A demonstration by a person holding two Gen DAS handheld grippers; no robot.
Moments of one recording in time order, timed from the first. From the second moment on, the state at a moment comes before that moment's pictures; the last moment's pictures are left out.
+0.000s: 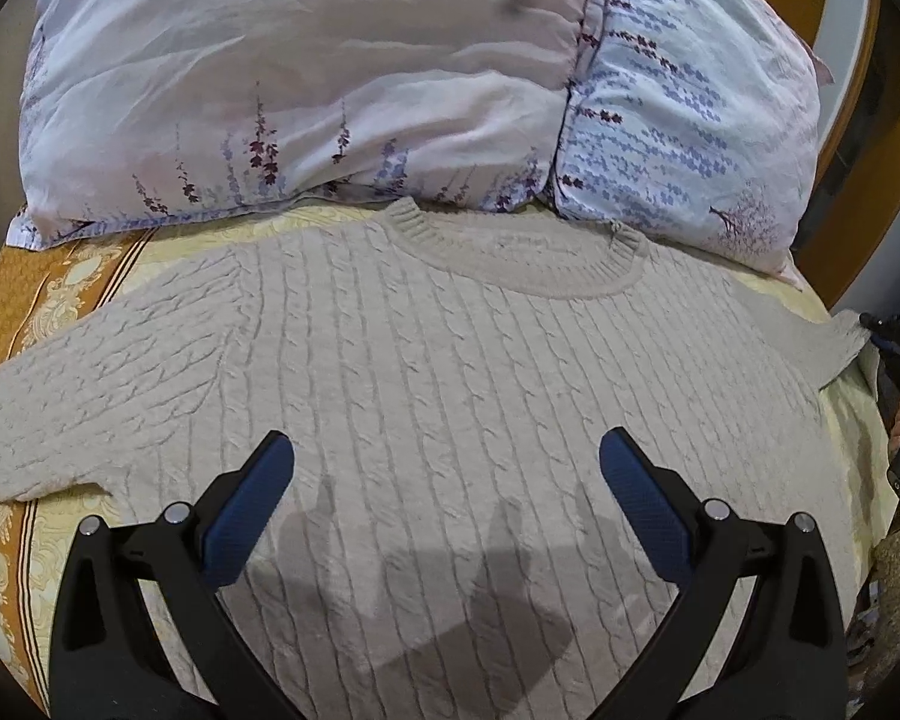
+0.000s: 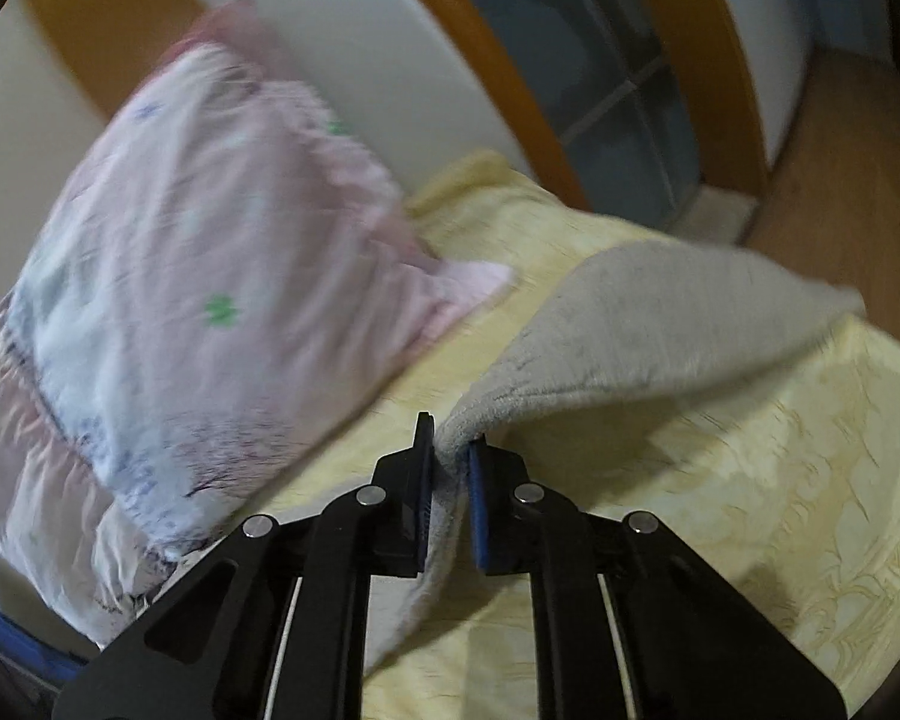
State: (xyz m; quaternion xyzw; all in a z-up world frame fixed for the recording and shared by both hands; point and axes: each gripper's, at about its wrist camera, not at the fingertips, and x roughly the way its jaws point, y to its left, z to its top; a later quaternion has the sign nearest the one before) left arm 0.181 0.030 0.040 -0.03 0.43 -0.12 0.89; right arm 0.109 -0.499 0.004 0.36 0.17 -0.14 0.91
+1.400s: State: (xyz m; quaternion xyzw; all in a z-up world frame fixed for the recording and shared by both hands) left arm 0.183 0.040 0.038 -0.12 0.43 -0.18 0.88; right arm 0.166 -0.353 -0.023 0.39 0.29 -0.03 0.87
